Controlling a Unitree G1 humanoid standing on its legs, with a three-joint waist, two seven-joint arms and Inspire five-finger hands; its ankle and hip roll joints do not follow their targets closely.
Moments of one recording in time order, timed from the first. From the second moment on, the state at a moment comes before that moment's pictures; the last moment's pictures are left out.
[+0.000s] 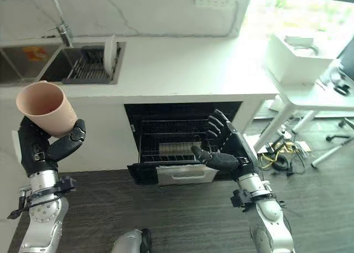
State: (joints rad) left arm 0.08 0.39 0.11 -0.11 -0.15 -0.35 0.42; right arm 0.11 -0.37 -0.05 -0.26 0.60 -0.02 0.17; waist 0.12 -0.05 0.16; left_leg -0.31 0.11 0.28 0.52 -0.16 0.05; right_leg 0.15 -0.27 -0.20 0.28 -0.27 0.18
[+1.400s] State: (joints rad) left arm -0.10 0.46 -0.19 -0.04 0.14 -0.26 0.41; right arm 0.02 -0.40 0.11 -0.26 0.72 0.03 0.16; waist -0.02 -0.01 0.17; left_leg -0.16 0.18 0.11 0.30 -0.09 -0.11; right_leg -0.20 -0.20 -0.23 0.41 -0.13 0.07
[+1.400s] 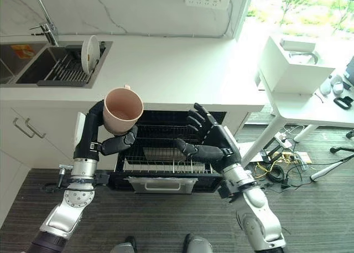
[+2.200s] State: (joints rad) left arm -0.18 0.45 -0.38 0.02 0.20 -0.21 0.38; right arm -0.13 -0.36 0.29 -0.25 0.72 0.05 0.06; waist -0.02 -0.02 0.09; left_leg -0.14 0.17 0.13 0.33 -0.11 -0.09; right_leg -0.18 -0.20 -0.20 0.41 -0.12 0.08
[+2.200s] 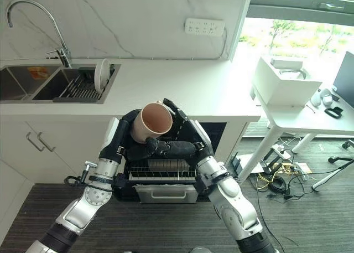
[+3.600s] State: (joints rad) left arm -0.23 0.45 -0.41 0.04 0.33 -0.11 0.53; right arm -0.18 -0.32 0.35 -0.23 0.67 0.05 -0.22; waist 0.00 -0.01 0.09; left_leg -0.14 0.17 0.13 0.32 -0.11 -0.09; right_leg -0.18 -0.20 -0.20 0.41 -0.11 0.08
